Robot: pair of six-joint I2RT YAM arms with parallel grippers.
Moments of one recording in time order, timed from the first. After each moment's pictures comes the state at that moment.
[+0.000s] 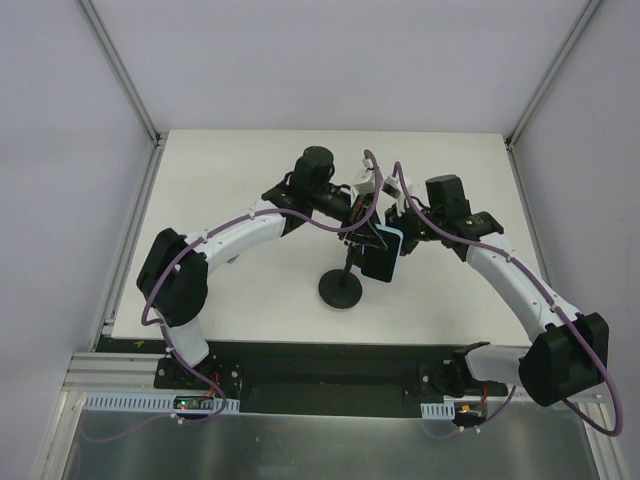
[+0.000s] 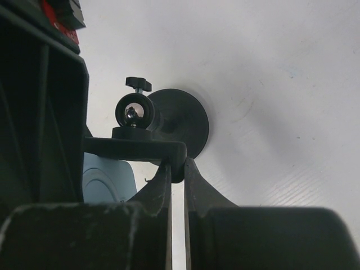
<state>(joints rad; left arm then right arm) -0.72 1.76 1.39 0.10 1.26 -0.08 0.38 1.26 1.04 -0.59 -0.66 -0.15</state>
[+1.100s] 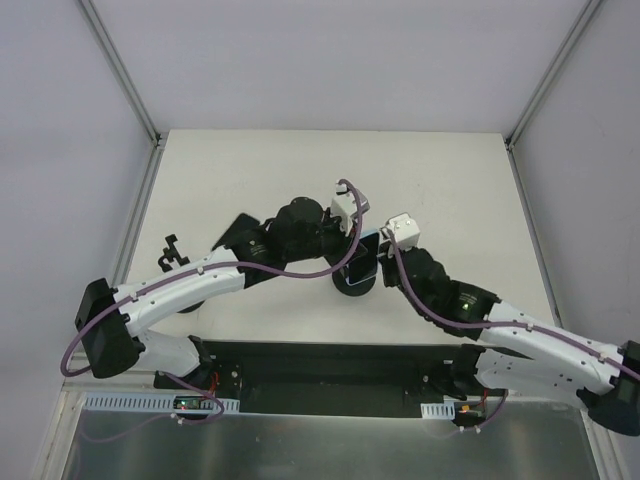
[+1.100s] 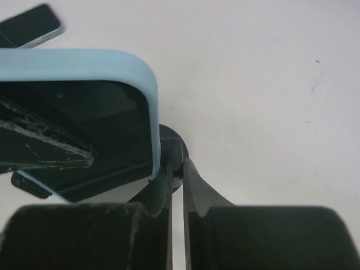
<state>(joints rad) -0.94 1.32 1.12 -0.20 0.15 -0.14 1.00 0.82 0.69 -0.26 0.46 0.16</state>
